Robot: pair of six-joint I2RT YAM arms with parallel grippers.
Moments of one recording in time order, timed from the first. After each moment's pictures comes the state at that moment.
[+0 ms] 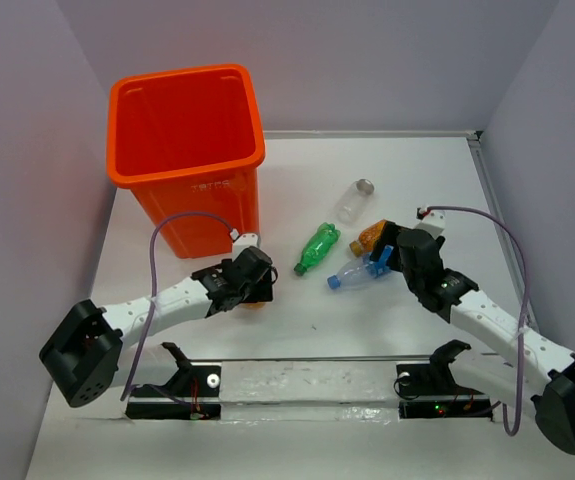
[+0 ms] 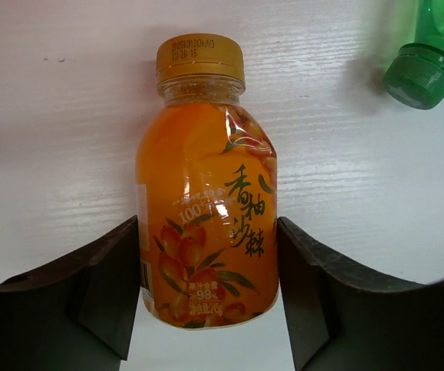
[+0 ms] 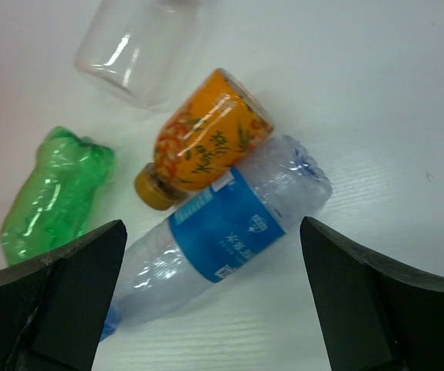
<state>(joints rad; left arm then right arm) -0.83 1.21 0.61 -0.38 -0.33 -0.72 0.58 0.92 0.56 -0.17 0.52 0.58</state>
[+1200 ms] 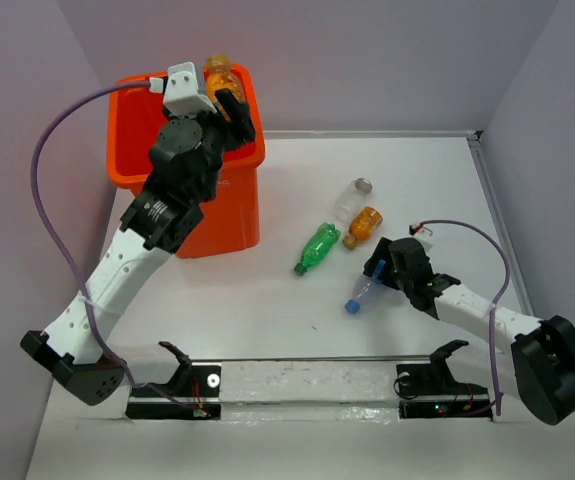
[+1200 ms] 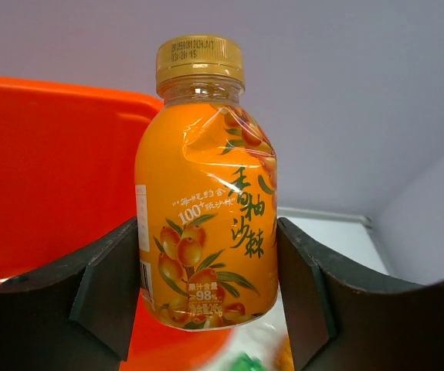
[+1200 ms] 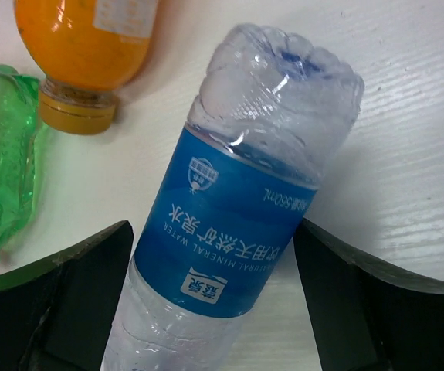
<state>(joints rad) -0.72 1.21 1.56 -0.23 -0.54 -0.30 0.48 1.15 0.44 -0.05 0.32 0.77</state>
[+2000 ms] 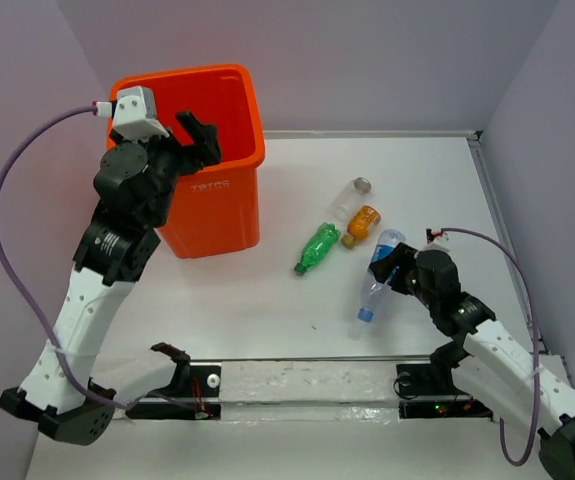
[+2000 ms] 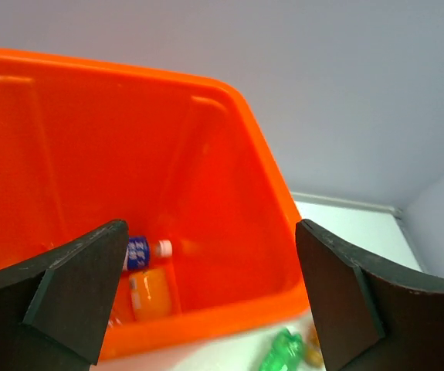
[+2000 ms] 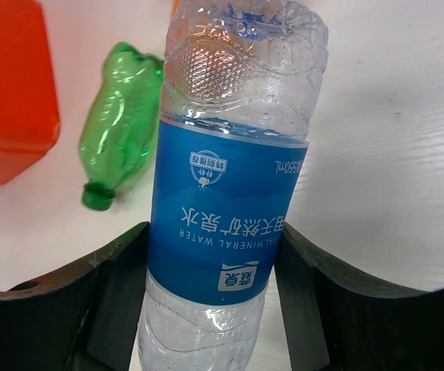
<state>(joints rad) -0.45 1.10 1.50 -0.35 -0.39 -0.31 0.48 0.71 0.38 -0.20 0.18 0.78</state>
